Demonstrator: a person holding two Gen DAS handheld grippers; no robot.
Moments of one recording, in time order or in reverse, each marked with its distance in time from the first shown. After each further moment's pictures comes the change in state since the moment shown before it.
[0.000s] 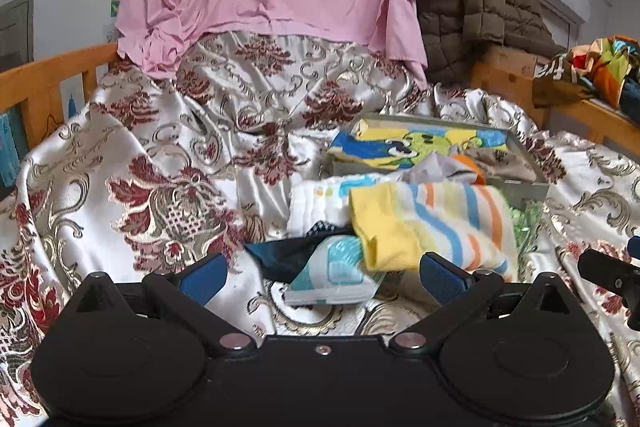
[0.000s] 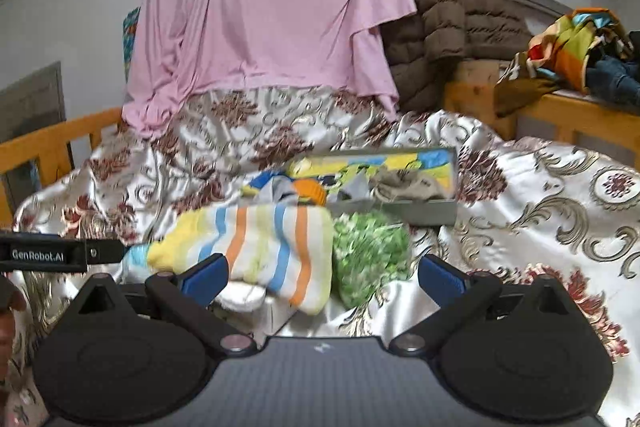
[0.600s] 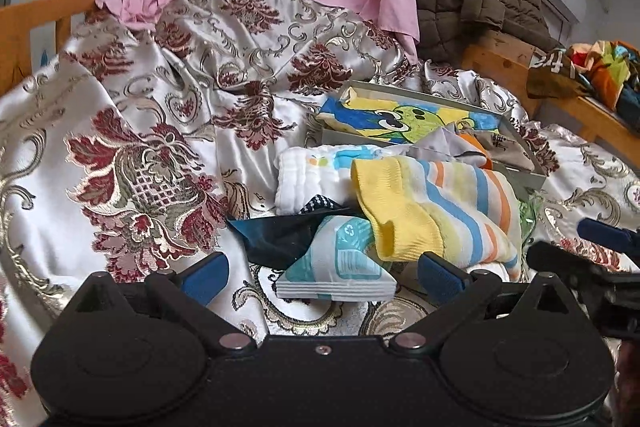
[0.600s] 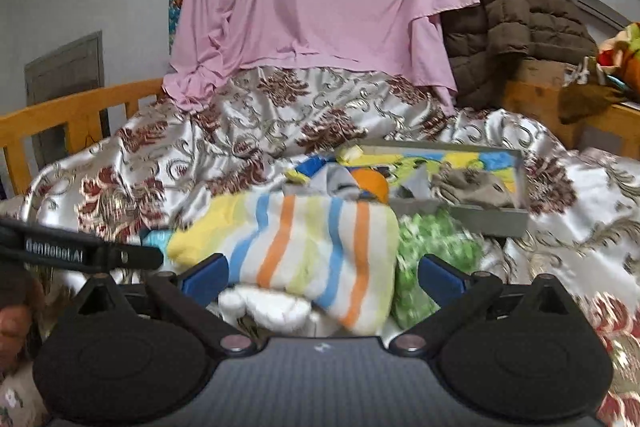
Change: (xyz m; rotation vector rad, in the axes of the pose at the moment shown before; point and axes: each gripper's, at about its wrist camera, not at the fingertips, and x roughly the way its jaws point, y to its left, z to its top) left arm 0.044 0.024 0.000 -0.079 0.096 -0.115; right arm 0.055 0.026 0.014 -0.089 0.024 0.136
